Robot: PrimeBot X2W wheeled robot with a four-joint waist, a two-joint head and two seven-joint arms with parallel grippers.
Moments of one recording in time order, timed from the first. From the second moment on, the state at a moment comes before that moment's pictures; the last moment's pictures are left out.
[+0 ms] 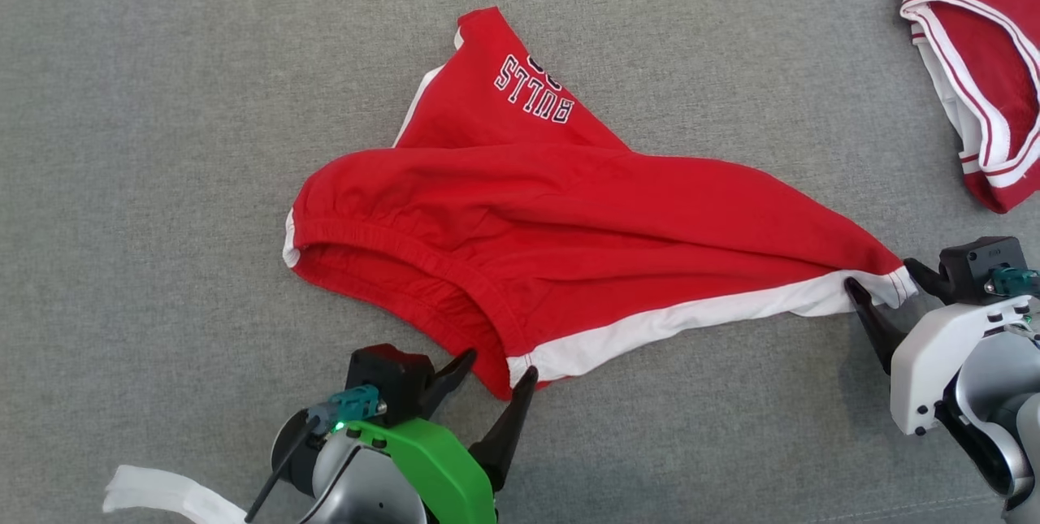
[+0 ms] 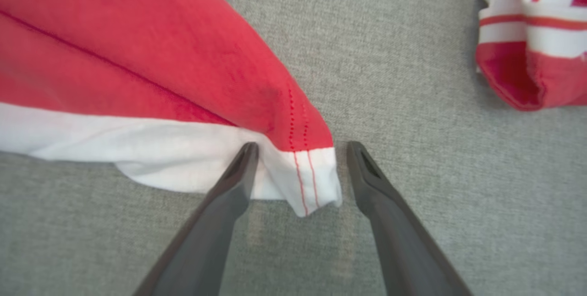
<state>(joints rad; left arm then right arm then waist) 0.01 0.07 -0.41 -0.24 -0.38 -0.07 0.49 -0.11 -0.41 0.06 0.01 0.27 0.13 0.42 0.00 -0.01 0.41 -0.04</state>
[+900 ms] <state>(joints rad) 0.00 0.10 -0.39 -0.35 -0.54 -0.10 0.57 -0.10 -0.37 0.05 -0.20 0.74 0.13 0.51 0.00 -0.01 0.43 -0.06</state>
